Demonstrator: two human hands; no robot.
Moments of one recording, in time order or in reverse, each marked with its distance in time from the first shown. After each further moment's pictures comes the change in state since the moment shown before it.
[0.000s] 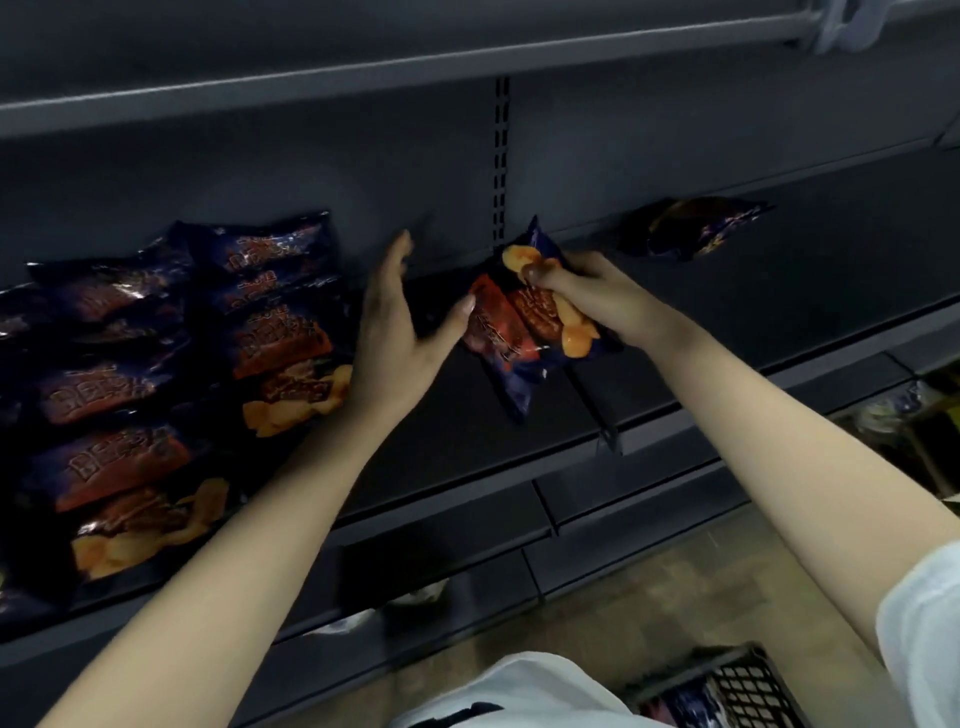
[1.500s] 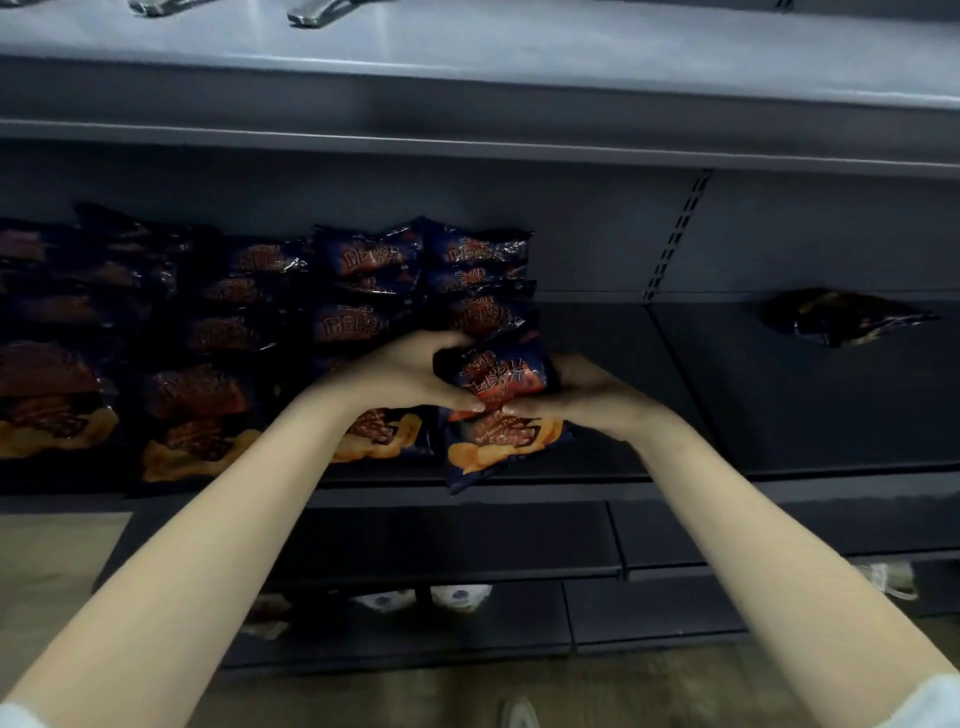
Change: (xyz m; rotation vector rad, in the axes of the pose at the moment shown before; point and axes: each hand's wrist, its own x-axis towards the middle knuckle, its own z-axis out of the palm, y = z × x) left_hand -0.059 -0.038 -0.172 0.047 -0.536 -0.375; right_hand -0.036 -0.053 0.165 0.026 -0.551 -0.161
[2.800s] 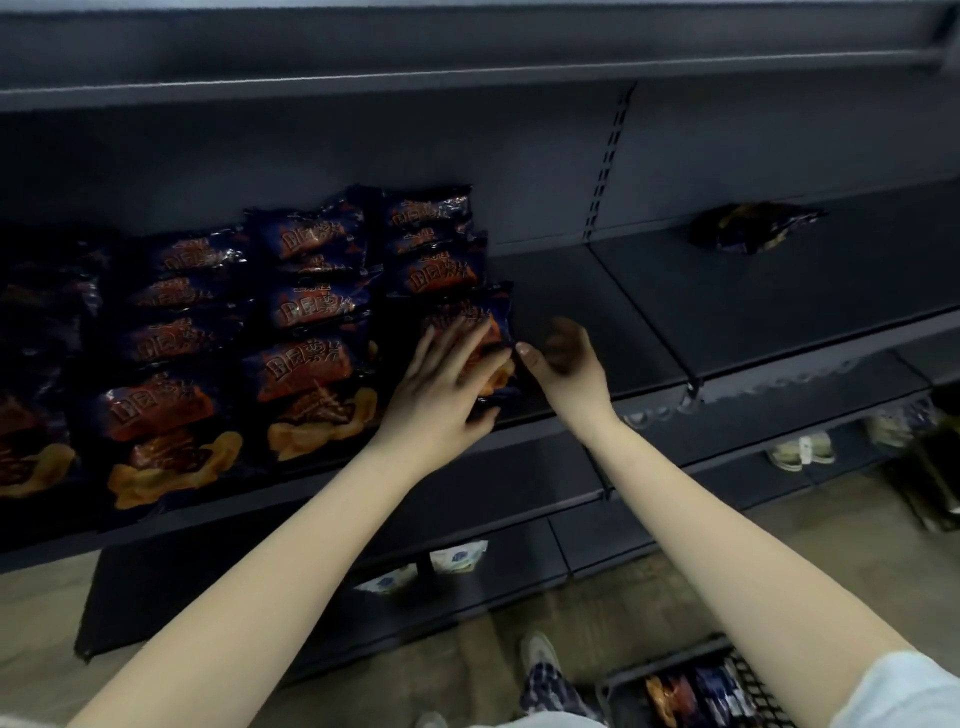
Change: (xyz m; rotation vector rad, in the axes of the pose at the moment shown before) left_hand -0.005 -0.042 0.080 0.771 0.425 0.595; right_hand -0.020 0.049 0.060 -0.013 0.954 0.132
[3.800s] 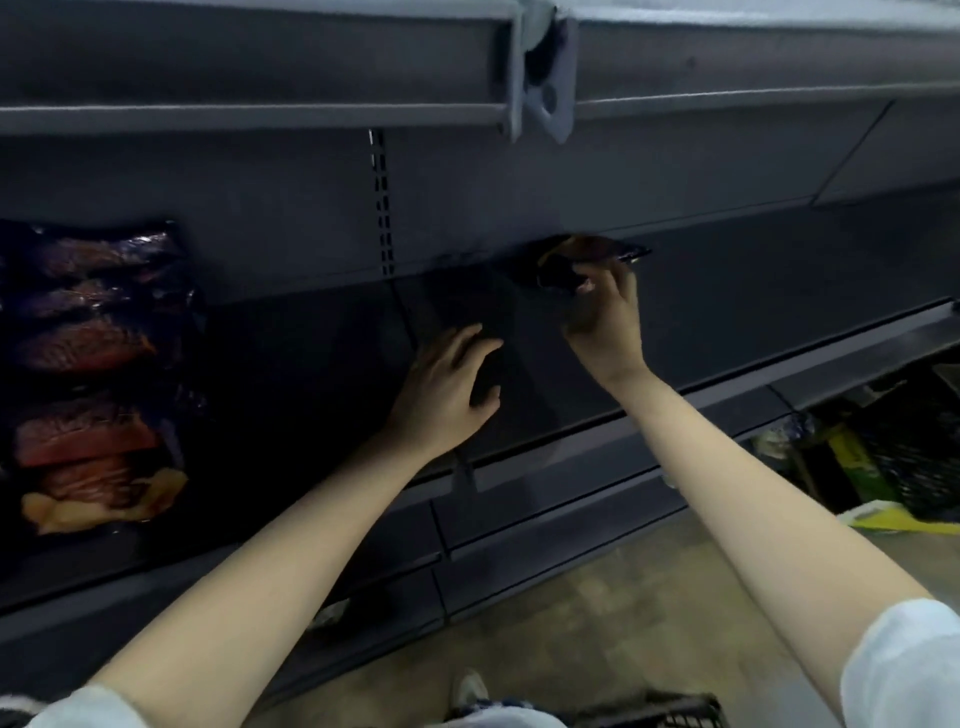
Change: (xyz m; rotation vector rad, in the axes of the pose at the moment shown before) left_hand 0.233 0.168 0.132 -0.331 -0.035 -0.110; right_hand 0.184 0.080 -0.274 -0.423 0.176 -0.193
